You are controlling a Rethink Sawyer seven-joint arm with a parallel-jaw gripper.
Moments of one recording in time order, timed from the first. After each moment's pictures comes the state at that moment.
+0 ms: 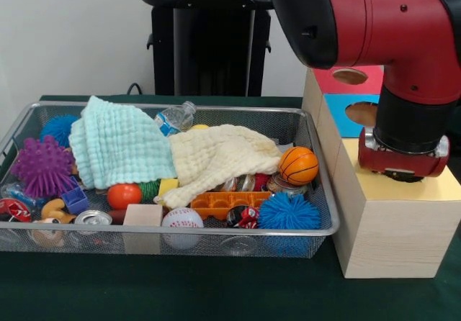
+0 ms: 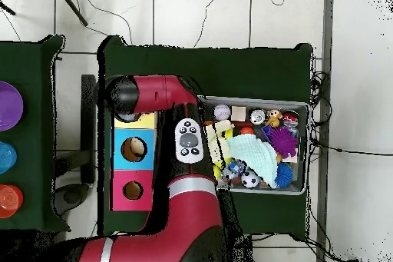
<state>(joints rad) 0.00 -0.35 0.07 1.16 -0.02 0.81 2.02</state>
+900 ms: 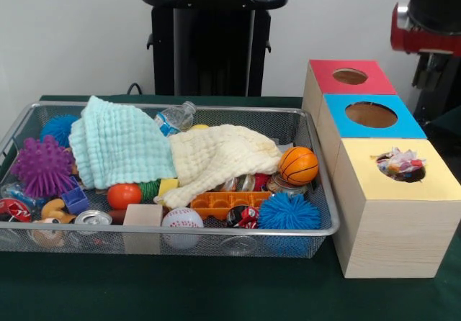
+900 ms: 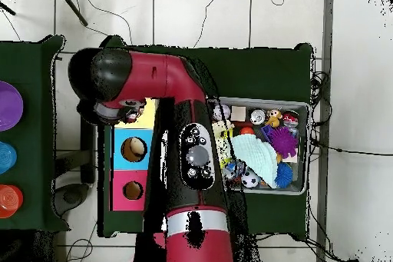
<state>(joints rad) -0.01 -0.55 0.08 1.16 0.13 1.29 2.02</state>
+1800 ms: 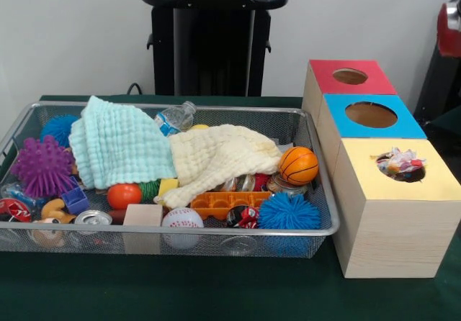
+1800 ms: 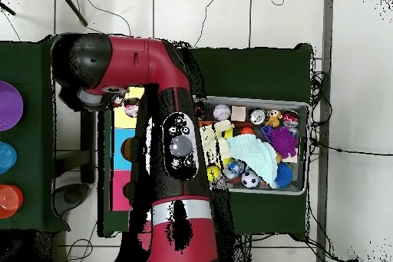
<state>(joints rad) 0.03 -0.49 0.08 1.03 0.14 1.25 2.02</state>
